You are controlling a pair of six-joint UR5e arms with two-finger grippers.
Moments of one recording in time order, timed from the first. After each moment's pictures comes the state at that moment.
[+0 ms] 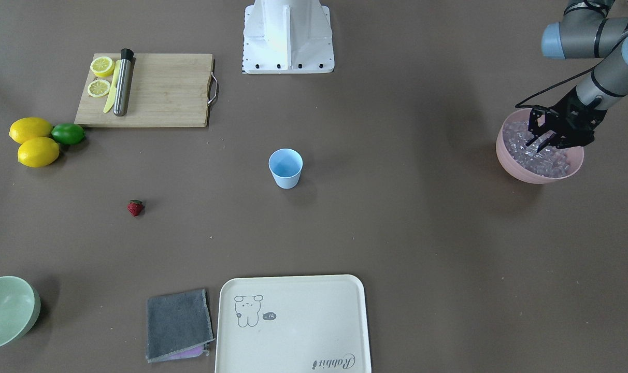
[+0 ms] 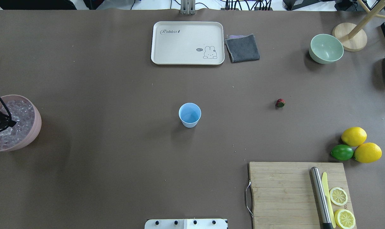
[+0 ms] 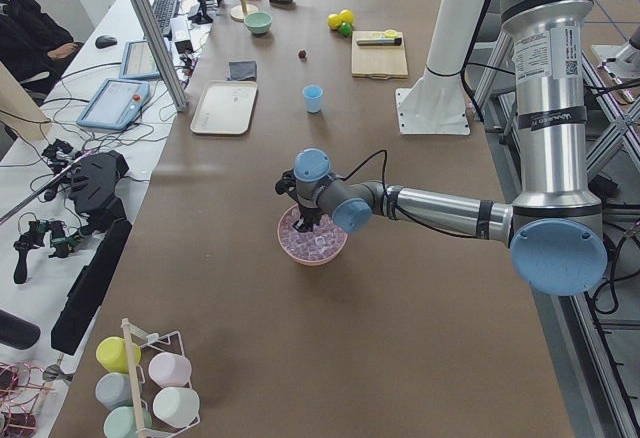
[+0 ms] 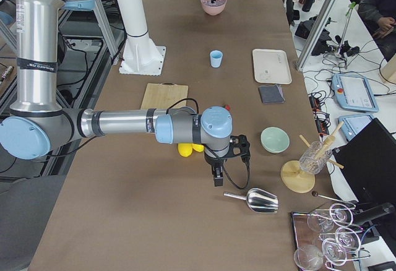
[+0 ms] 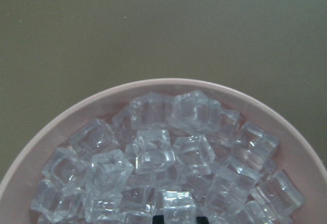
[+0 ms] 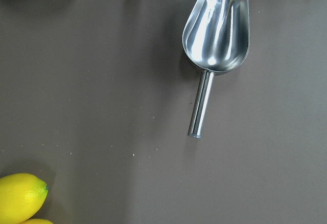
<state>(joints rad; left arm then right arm) -1.04 -1.43 -1.78 -2.13 -2.29 -0.11 1.61 -1.67 1.76 -1.61 2.33 -0.12</state>
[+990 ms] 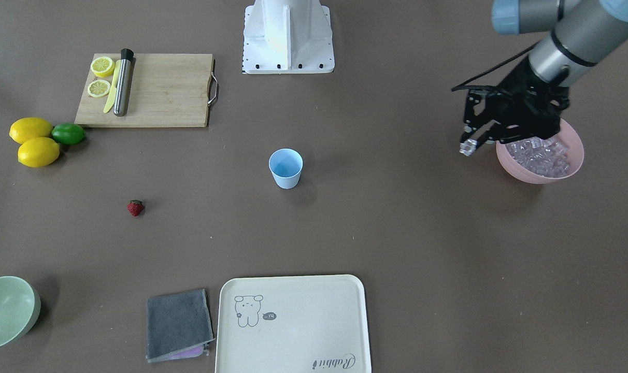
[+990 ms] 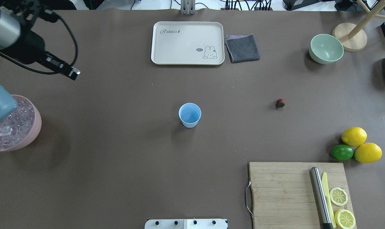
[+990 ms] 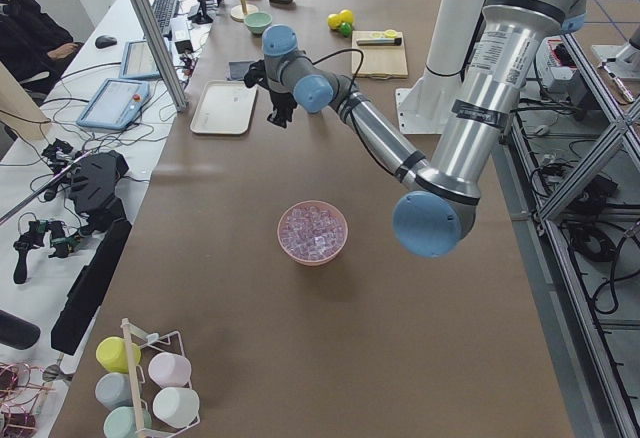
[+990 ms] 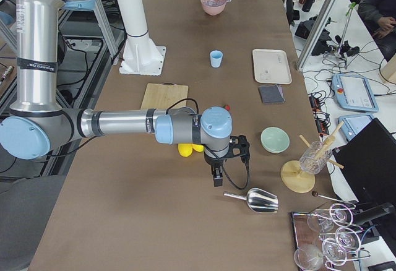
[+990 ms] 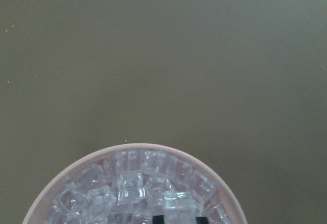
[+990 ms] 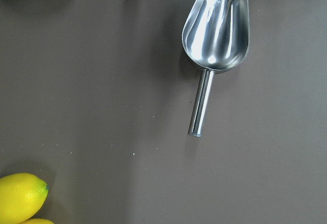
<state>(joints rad) -0.97 -1.98 -1.96 -1.61 -2.32 -0.51 1.61 -1.67 1.76 -1.60 2.34 -0.12</state>
